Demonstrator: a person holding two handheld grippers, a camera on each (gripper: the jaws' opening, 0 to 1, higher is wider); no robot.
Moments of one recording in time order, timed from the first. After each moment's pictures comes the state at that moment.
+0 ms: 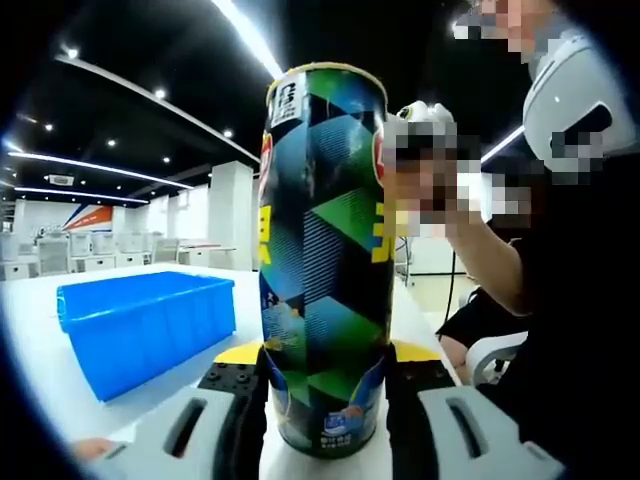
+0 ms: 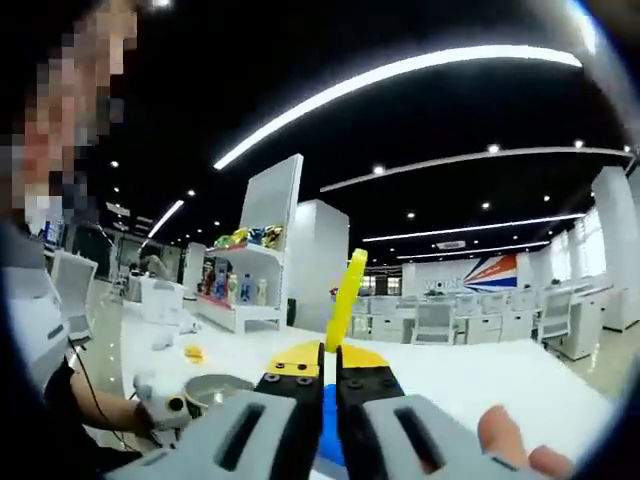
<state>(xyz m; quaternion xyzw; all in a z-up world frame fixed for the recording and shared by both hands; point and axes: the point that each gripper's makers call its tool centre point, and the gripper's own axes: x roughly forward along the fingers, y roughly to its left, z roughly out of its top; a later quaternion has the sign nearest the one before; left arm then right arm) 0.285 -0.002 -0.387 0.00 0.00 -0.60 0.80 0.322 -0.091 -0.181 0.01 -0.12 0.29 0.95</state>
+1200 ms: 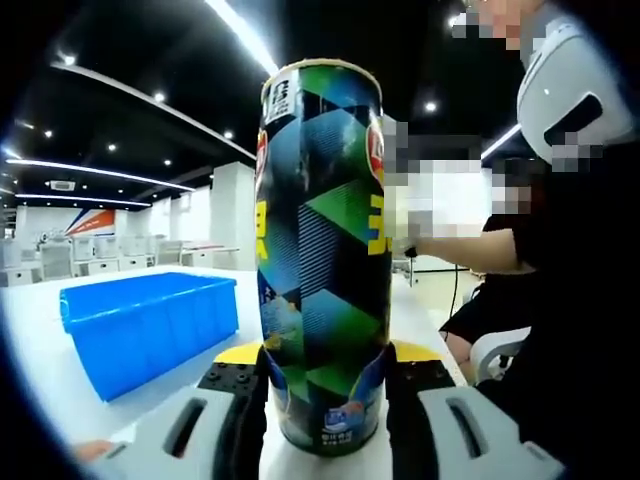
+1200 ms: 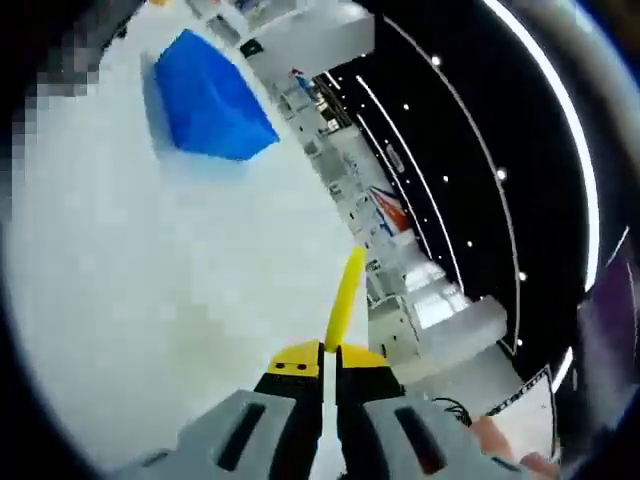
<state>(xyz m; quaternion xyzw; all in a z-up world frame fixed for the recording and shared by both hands) 0.285 -0.003 -0.389 0.01 0.00 -0.59 0.80 0.392 -0.303 -0.382 -0.57 0.13 0.01 0.81</state>
